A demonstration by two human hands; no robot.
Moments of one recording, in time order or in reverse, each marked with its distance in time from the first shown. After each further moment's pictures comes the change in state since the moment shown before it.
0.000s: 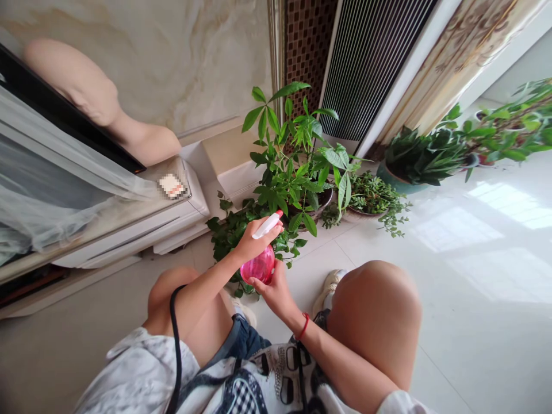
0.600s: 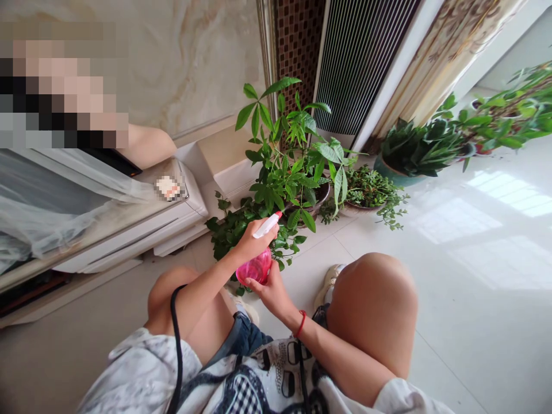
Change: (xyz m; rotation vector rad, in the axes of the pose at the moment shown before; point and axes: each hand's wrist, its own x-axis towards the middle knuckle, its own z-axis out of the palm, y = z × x) left_hand -0.002 -0.002 0.006 0.136 -0.030 -0.026; right_hand -0.005 -0.003 0.008 0.090 0.010 0.055
